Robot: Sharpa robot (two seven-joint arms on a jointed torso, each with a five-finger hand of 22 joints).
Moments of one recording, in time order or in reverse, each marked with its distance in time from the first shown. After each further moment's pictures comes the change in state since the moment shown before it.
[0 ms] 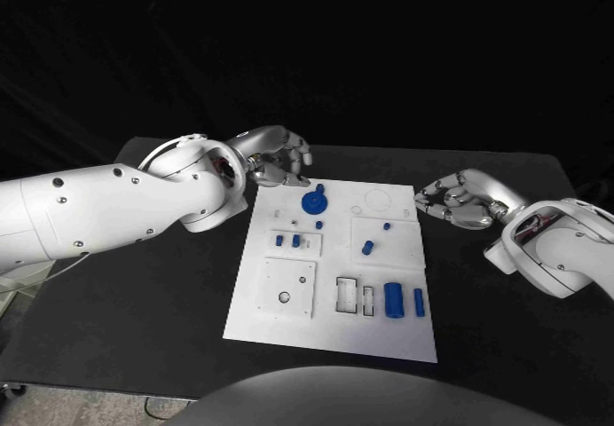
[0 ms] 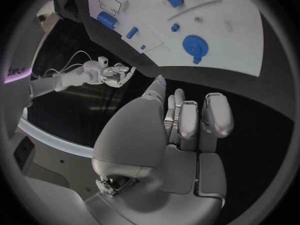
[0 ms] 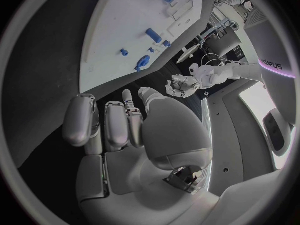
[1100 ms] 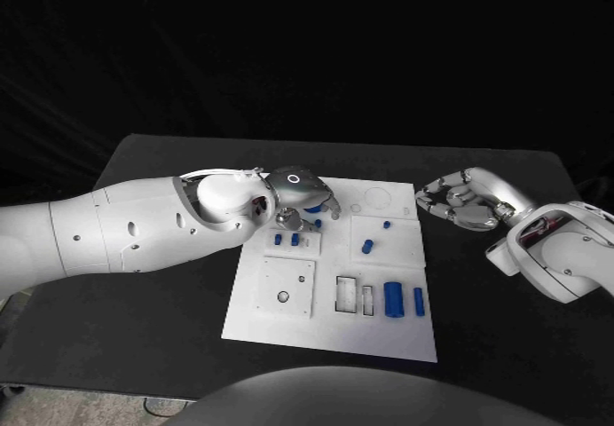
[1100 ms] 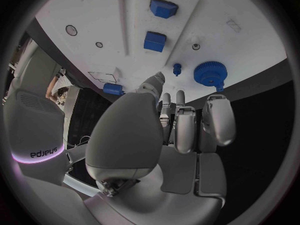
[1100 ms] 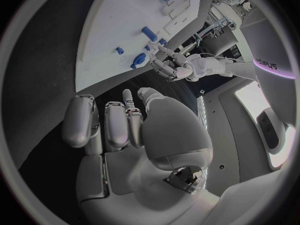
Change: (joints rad) left arm -0.092 0.140 -0.027 -0.130 -0.571 0.137 0.174; left_hand -0.039 -0.114 0.160 0.038 0.094 0.186 -0.053 -0.082 -0.435 0.004 -0.005 -0.020 -0.163 0.099 -0.025 0.074 0.058 0.000 0.071 -0.013 0.032 0.000; right arm -0.008 -0.028 -0.001 0.024 0.014 -0.031 0.062; right_hand 0.006 -0.006 0.008 0.008 0.055 0.007 -0.002 0.000 0.005 0.000 0.000 -0.001 0.003 0.000 0.000 0.004 -0.003 0.000 0.004 0.004 0.005 0.001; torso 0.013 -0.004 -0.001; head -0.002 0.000
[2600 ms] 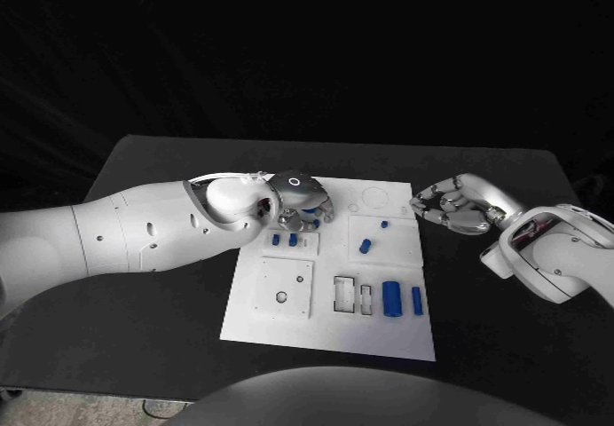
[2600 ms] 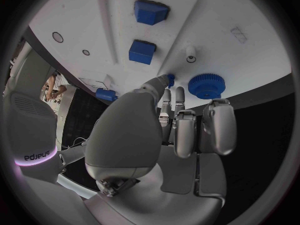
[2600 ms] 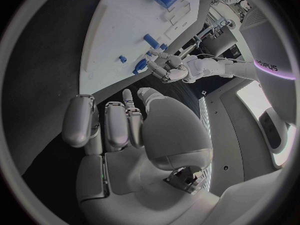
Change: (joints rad) left arm -0.029 0.071 0.001 -0.112 0.017 0.011 -0.003; left_hand -0.012 0.004 0.123 -0.063 0.035 0.115 0.037 0.016 -0.020 0.123 -0.020 -0.010 -0.047 0.016 -0.013 0.066 -0.001 -0.015 0.040 -0.005 0.069 0.000; right arm -0.018 0.015 0.000 -0.022 0.001 0.030 -0.007; right_hand 0.000 0.000 0.006 0.000 0.004 0.000 0.000 0.000 0.000 0.000 0.000 -0.002 -0.001 0.000 0.000 0.000 -0.004 0.000 0.000 0.000 -0.004 -0.001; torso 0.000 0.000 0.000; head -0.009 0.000
